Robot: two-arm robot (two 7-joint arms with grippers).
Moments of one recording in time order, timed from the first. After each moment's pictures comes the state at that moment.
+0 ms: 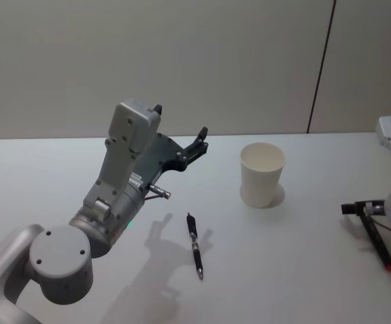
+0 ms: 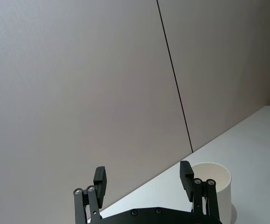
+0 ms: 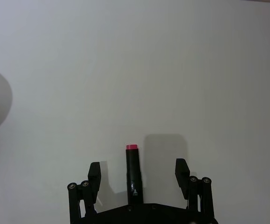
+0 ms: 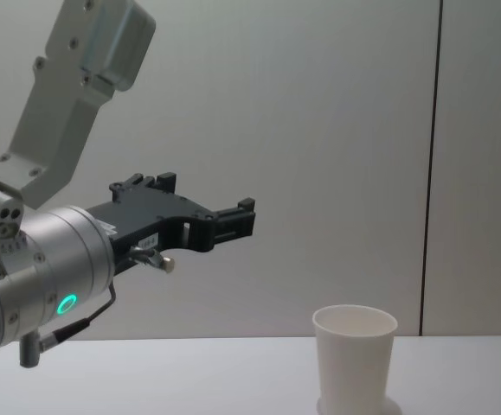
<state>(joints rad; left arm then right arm) -0.24 0.38 0.45 -1.63 -0.20 0.01 -0.01 0.46 0.19 -0.17 -1.18 0.16 0.88 -0.01</state>
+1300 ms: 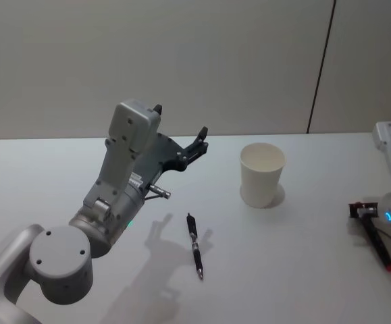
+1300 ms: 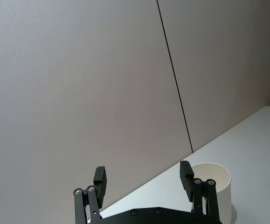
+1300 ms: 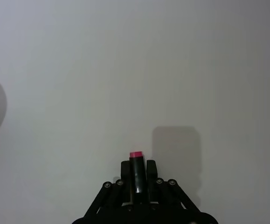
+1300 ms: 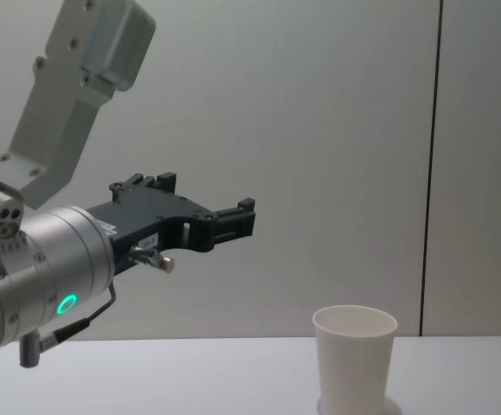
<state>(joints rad) -0.24 0.38 0.45 -1.63 -0.20 0.01 -0.01 0.51 0.16 -0.15 -1.05 0.17 0.83 0.00</state>
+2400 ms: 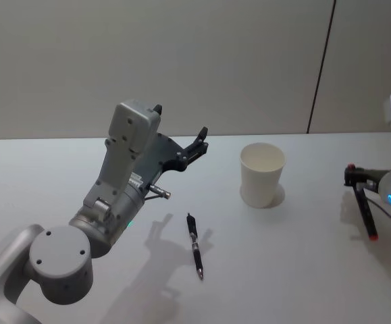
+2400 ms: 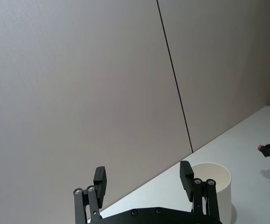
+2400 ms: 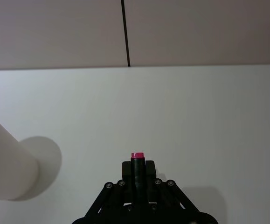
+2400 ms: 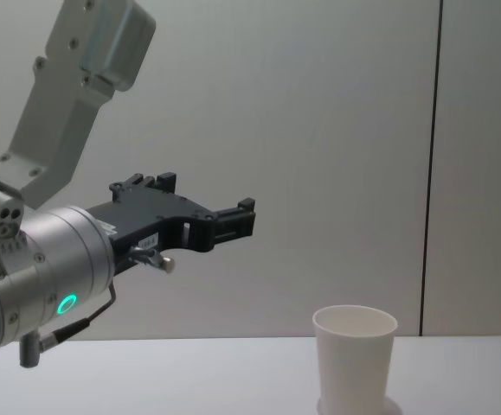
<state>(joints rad) -0.24 0.38 0.45 -1.63 -0.20 0.01 -0.01 0.46 0.17 -0.12 -1.16 0.22 0.64 0.06</state>
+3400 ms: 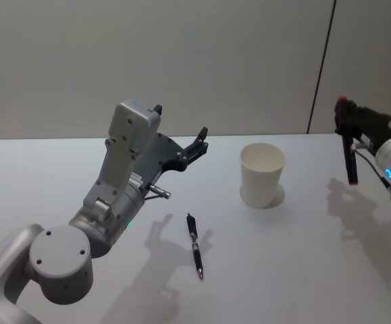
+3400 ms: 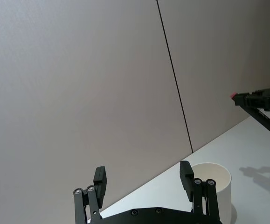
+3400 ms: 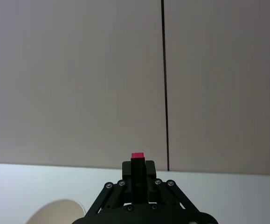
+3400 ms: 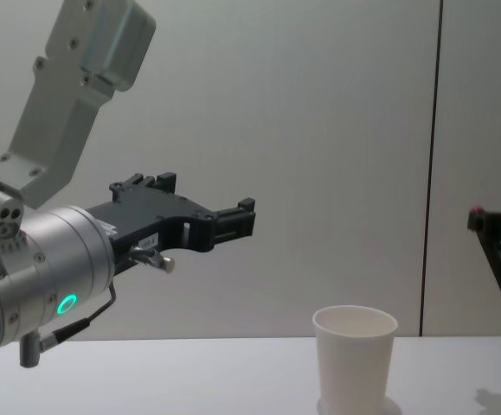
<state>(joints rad) -0.24 0.38 0.45 -1.63 -0.20 0.01 -0.01 0.39 0.16 -0.12 -1.31 0.27 0.24 0.14</state>
